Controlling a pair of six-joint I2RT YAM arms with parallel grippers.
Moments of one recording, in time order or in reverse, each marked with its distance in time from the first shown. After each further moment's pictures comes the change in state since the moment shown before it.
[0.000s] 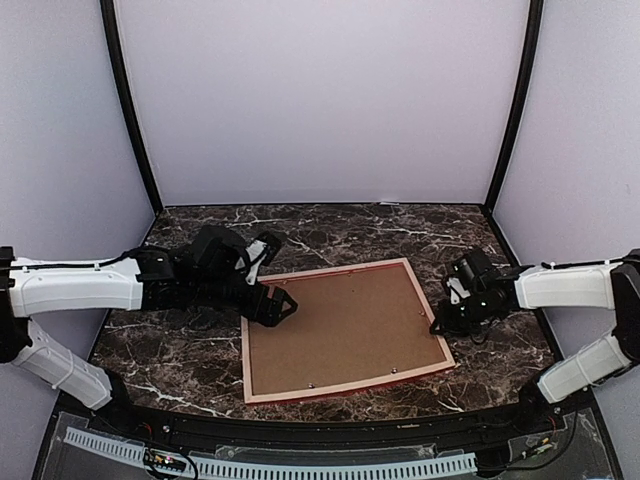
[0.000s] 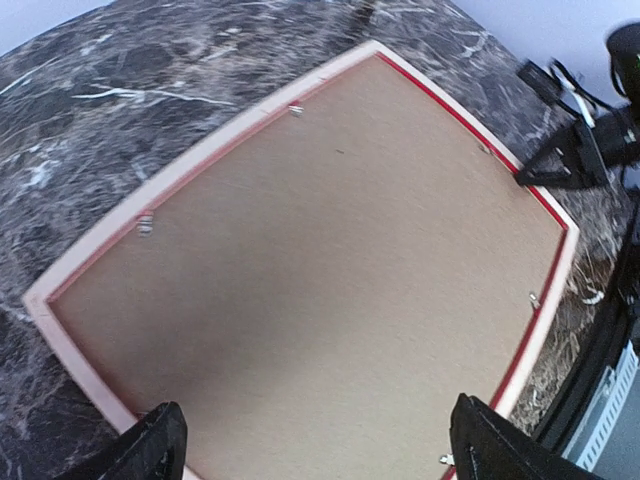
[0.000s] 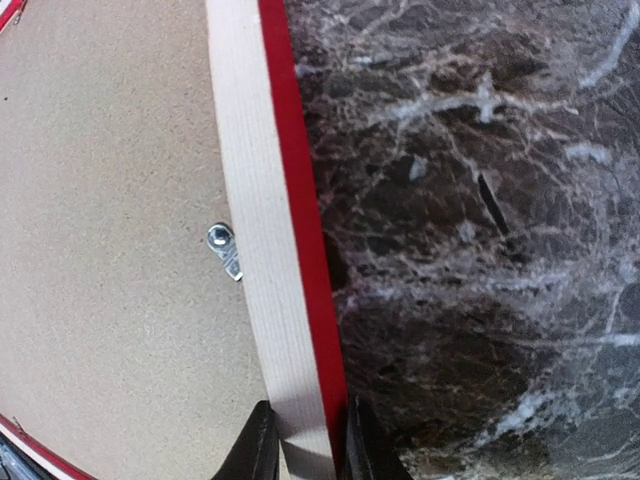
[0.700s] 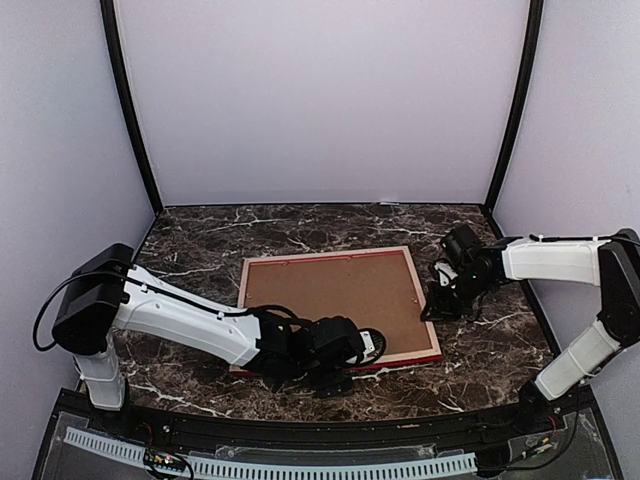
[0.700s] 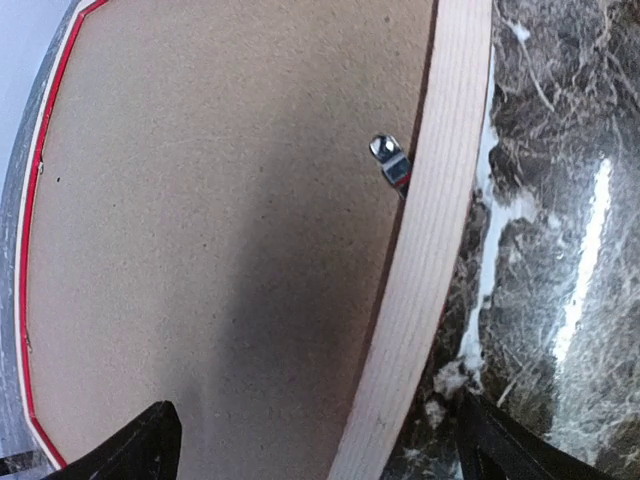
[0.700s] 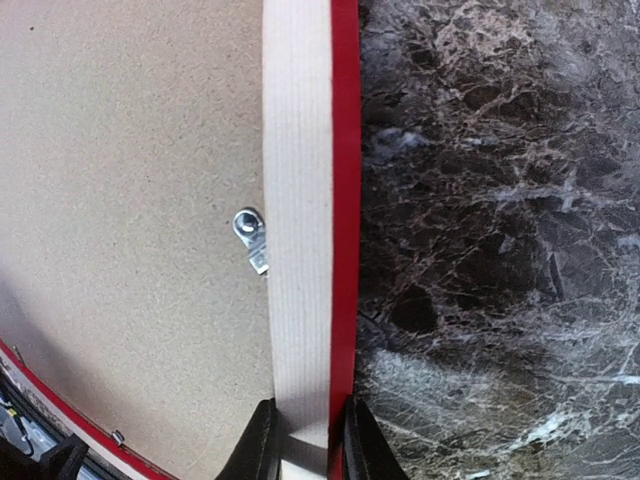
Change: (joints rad) left arm -0.450 0.568 0.310 -0.015 -0.390 0.429; right arm -0.001 0.143 0.244 -0.167 -0.101 -0.049
